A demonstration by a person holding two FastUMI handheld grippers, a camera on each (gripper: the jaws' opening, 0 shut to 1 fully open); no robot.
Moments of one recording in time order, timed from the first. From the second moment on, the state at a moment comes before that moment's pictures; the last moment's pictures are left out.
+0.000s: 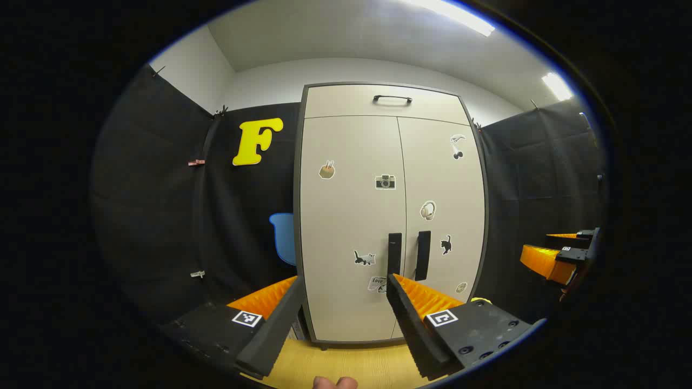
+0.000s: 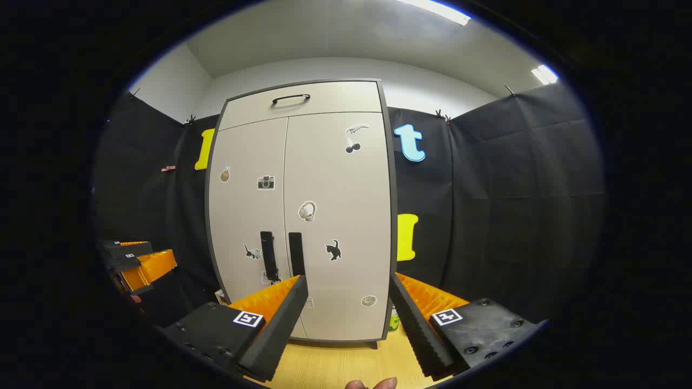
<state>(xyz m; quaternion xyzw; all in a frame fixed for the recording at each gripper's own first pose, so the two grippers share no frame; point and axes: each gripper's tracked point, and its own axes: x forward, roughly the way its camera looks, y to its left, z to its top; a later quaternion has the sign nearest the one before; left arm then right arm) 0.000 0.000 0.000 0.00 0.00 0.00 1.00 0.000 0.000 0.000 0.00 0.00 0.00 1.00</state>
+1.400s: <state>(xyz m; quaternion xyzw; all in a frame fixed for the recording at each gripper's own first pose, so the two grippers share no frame) -0.005 0.007 -0.005 0.00 0.00 0.00 1.00 0.019 0.031 -0.002 0.00 0.01 0.02 1.00</state>
